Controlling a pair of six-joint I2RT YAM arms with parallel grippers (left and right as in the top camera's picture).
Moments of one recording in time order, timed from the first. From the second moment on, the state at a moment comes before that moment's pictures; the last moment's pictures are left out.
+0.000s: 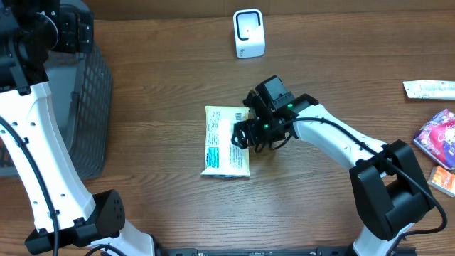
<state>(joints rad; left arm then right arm) 0.24 1.80 2.45 -1.29 -0.01 0.37 0.54 1.88 1.25 -0.62 -0.43 0.26</state>
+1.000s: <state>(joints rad) 0.24 1.80 2.45 -1.29 -0.01 0.37 0.69 2.09 1.23 -0.28 -0.56 0.89</state>
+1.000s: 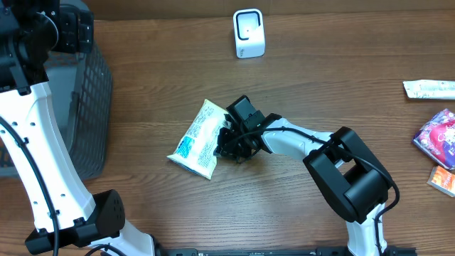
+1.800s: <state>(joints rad) 0.24 1.80 2.45 -1.16 -0.01 0.47 0.49 1.93 1.19 -0.60 -0.18 0.69</state>
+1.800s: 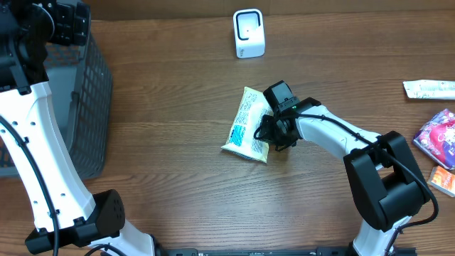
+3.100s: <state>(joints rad) -0.38 2.50 2.30 -1.44 0.88 0.45 0.26 1.91 1.19 -0.74 -0.44 0.44</state>
